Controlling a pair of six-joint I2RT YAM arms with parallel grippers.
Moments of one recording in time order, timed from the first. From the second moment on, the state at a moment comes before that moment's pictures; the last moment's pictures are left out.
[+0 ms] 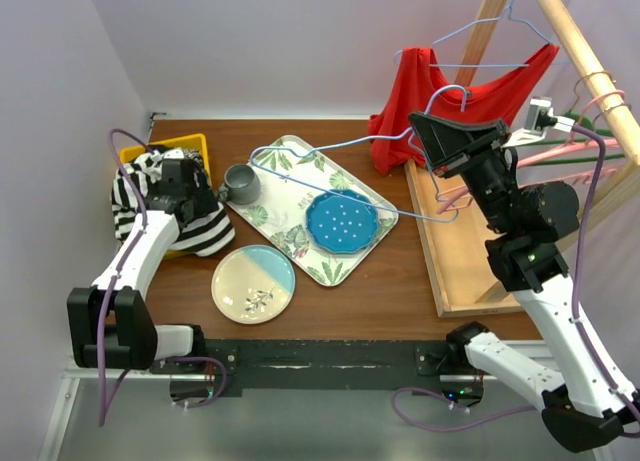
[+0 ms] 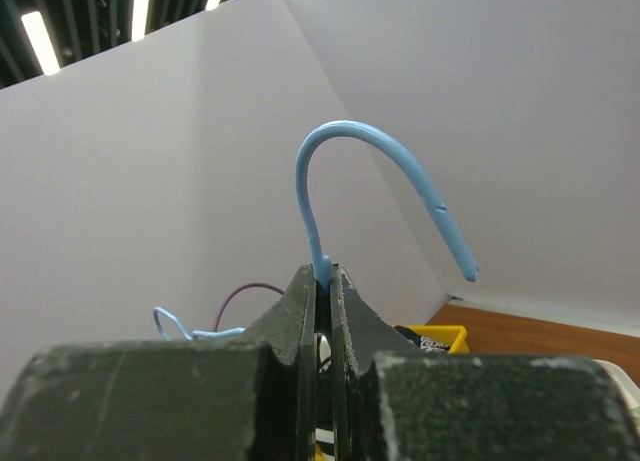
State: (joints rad) left arm -0.03 1.29 0.95 -0.50 -0.28 -0.37; right arm 0.46 0.87 1.19 0.22 -0.15 0.72
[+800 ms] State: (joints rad) left arm 0.00 1.42 1.33 -0.54 -0.34 -0.31; right arm 0.46 0.88 1.23 0.17 -0.15 0.66
